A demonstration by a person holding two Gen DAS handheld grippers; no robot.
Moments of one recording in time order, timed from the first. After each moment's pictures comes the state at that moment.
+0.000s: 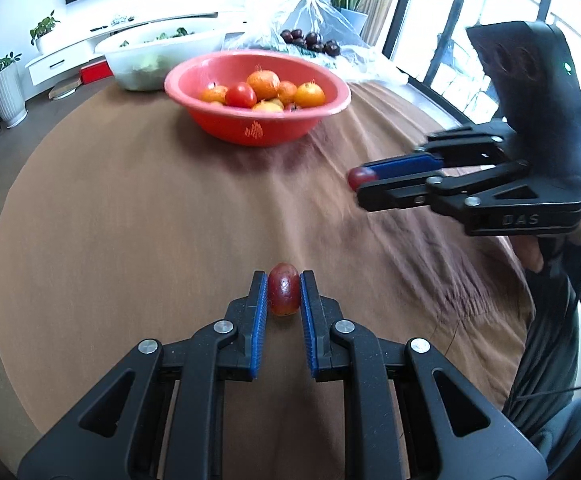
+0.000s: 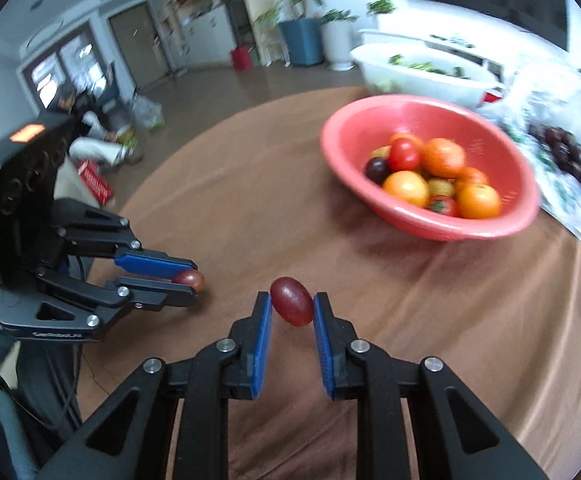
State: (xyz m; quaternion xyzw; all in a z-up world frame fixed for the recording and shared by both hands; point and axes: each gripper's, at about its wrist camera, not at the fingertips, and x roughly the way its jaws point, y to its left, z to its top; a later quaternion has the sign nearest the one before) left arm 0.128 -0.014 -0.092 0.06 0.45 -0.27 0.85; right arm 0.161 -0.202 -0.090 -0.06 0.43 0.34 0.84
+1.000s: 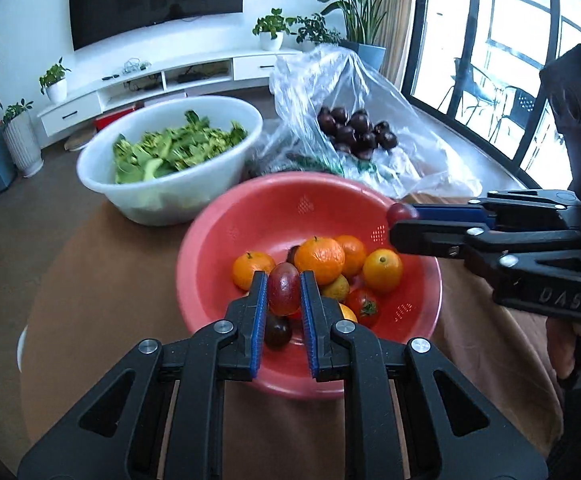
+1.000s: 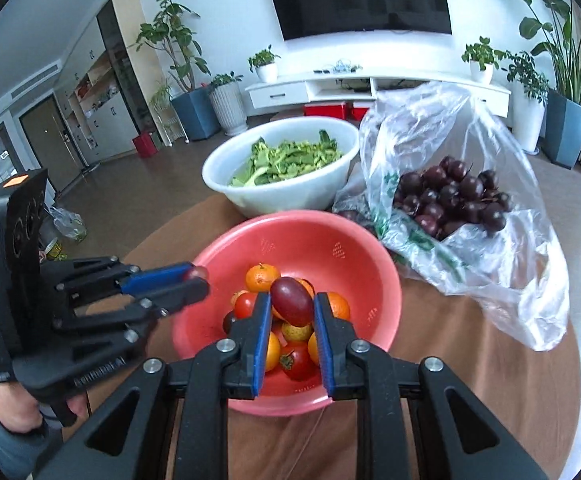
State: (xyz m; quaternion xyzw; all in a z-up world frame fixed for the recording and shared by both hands) left arm 0.299 -0.068 -0.050 0.08 0.38 -0.24 0.89; right arm 0.274 -0.233 -0.048 0.03 0.39 0.18 0.90
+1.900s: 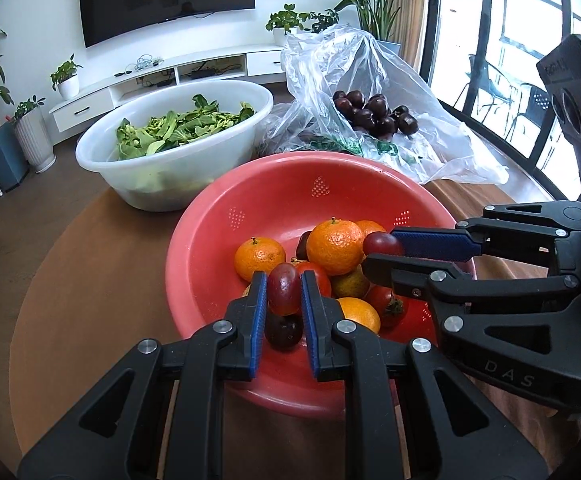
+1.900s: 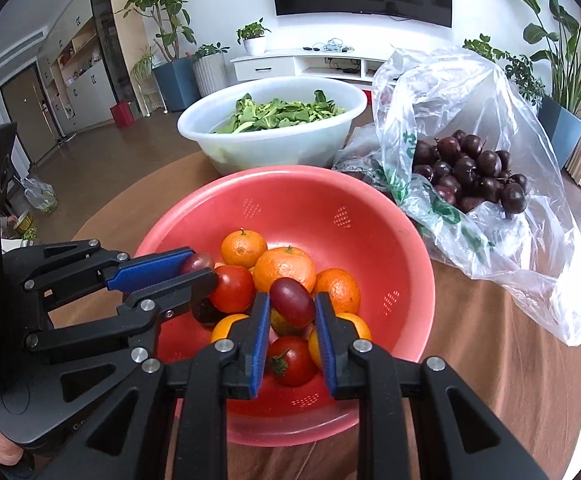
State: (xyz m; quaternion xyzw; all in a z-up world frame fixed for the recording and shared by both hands) left arm 0.306 -0.074 -0.078 0.09 0.38 -0.21 0.90; right arm 0.283 -0.204 -0.083 -0.02 0.41 0.14 0.90
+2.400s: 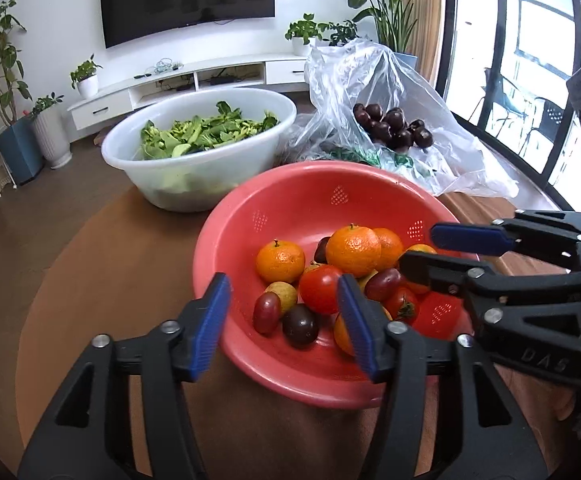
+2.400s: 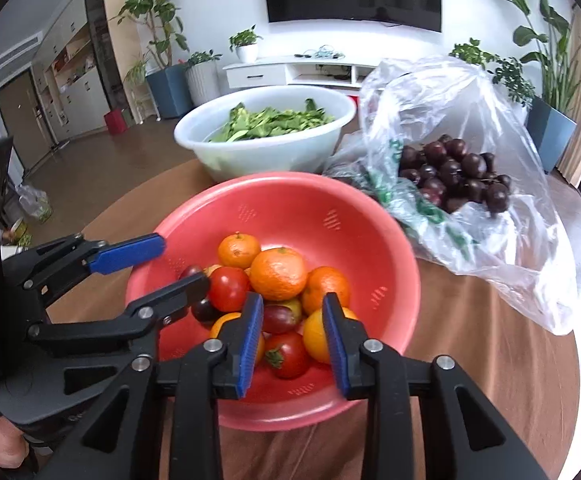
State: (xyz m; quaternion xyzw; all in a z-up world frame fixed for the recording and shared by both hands) left arm 0.297 -0.063 -0.072 0.08 0.36 -0.18 0.91; right arm 0.276 -0.214 -0.075 -0.01 0.40 0.12 0.91
